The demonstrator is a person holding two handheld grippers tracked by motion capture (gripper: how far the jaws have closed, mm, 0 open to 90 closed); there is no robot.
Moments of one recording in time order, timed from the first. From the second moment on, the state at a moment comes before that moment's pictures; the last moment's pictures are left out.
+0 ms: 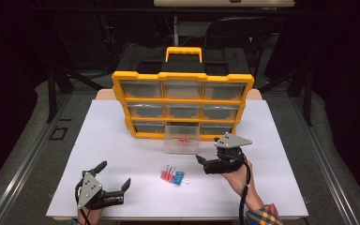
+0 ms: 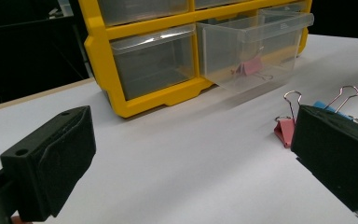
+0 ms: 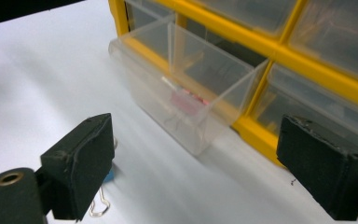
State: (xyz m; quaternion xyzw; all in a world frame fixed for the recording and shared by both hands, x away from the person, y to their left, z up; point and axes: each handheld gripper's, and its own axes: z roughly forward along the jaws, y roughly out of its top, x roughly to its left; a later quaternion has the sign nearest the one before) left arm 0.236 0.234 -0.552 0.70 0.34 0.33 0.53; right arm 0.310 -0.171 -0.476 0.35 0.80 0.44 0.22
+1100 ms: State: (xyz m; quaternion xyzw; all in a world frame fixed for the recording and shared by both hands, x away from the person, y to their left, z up) left arm 0.237 0.235 -0.553 0.70 0.34 0.33 0.53; right arm 0.295 -0.132 -0.519 0.29 0.85 0.41 0.15
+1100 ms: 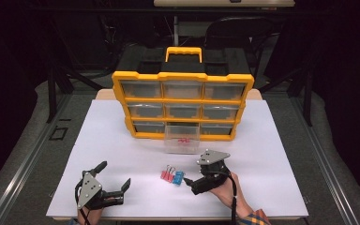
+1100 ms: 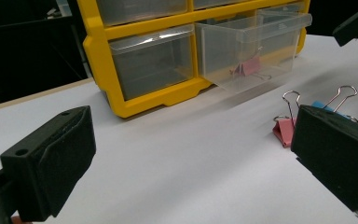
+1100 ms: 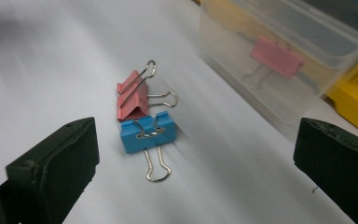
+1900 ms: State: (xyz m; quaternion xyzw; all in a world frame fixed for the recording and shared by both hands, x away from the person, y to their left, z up) left arm 0.238 0.234 -0.554 0.71 0.34 0.32 0.53; right arm 0.308 -0.100 -0.547 0.21 0.90 0.38 0.10
